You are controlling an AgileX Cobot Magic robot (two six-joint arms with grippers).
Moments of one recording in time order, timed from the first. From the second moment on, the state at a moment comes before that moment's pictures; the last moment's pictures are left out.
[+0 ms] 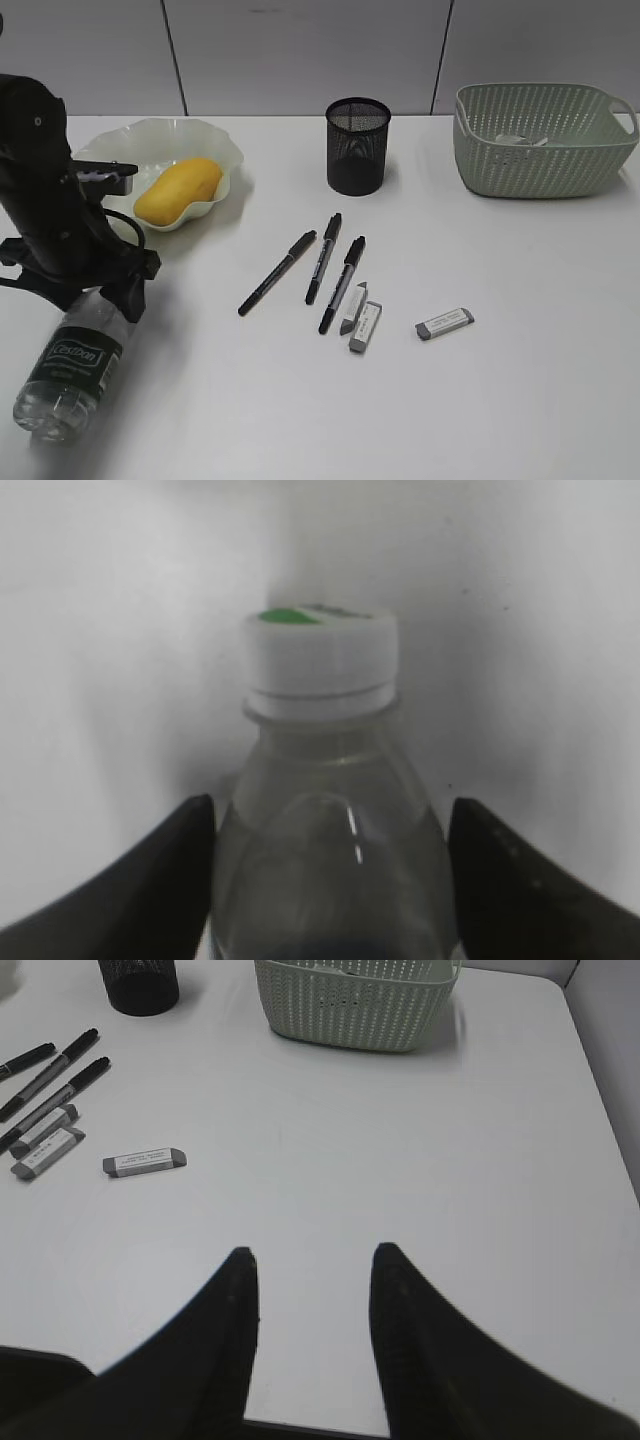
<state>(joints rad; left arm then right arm) -0.32 1.89 -1.08 -0.02 0.79 -0.18 0.06 -0.01 -0.51 0.07 1.04 -0.12</state>
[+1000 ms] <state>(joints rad) -0.20 1.42 -0.36 0.11 -0.58 -0.11 0.06 -0.01 -0.51 0.07 1.04 -0.12</state>
